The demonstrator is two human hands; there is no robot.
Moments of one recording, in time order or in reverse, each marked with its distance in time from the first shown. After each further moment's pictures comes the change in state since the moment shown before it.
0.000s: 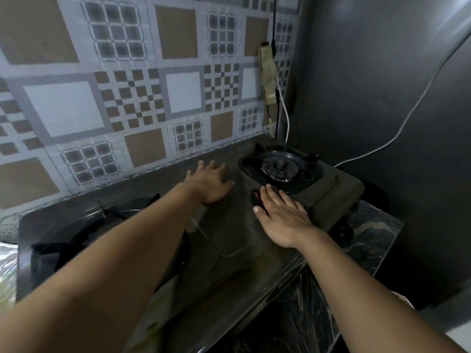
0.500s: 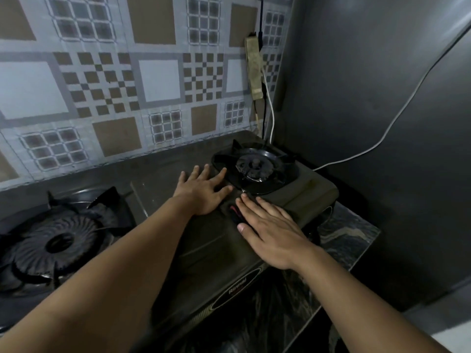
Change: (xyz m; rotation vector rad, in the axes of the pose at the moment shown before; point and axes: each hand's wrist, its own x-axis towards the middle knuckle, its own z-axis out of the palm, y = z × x) left_hand 0.013 0.062 0.041 0.033 0.030 -0.016; right_hand -0.025 0.069 -0.015 -0.075 0.035 -0.321
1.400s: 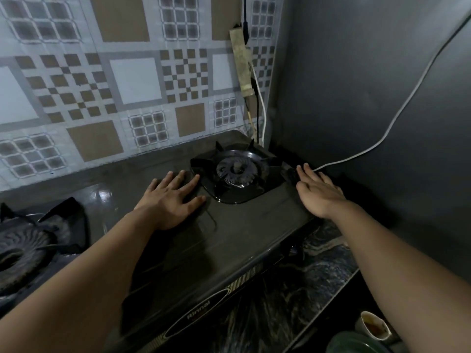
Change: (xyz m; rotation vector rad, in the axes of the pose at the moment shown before) left_hand 0.000 0.001 0.010 0.074 0.012 -0.061; right_hand 0.057 0.193 -0.046 0.149 0.016 0.440
